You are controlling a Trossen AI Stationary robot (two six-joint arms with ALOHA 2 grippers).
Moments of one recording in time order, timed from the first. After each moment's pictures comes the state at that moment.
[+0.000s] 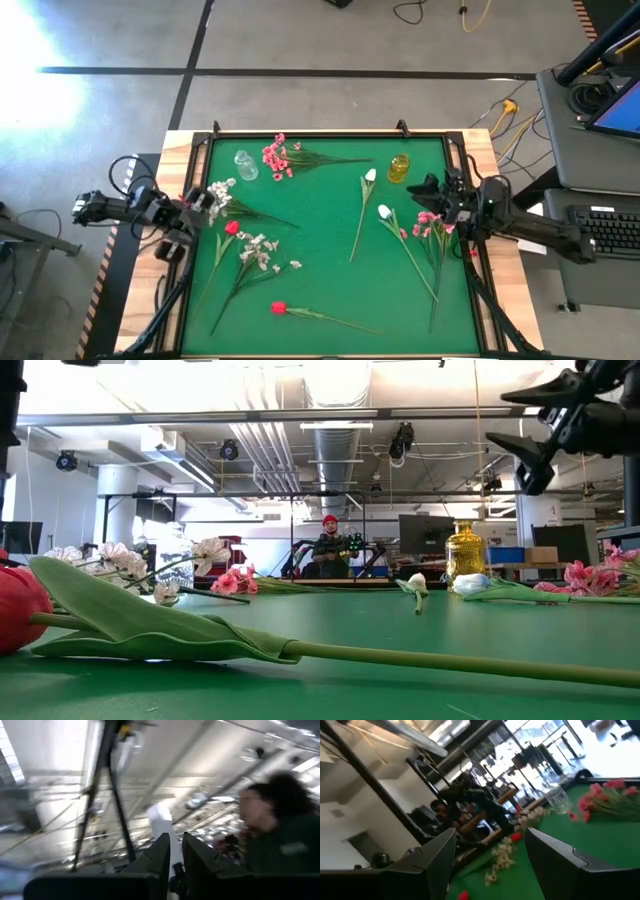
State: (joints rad) left arm -0.13 0.14 0.02 0.86 0.45 -0.04; right arm -0.38 0.16 0.06 0.29 -0.32 0.73
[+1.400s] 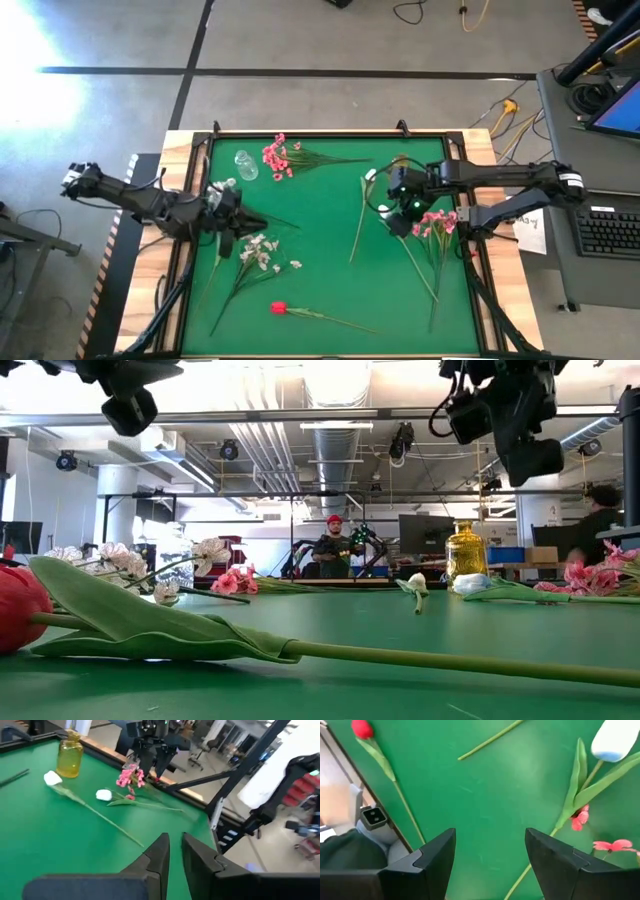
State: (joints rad) left arm -0.33 0.69 0.53 -0.07 -0.28 -0.57; right arm -0.14 1.23 0.98 -0.91 -0.42 0.70
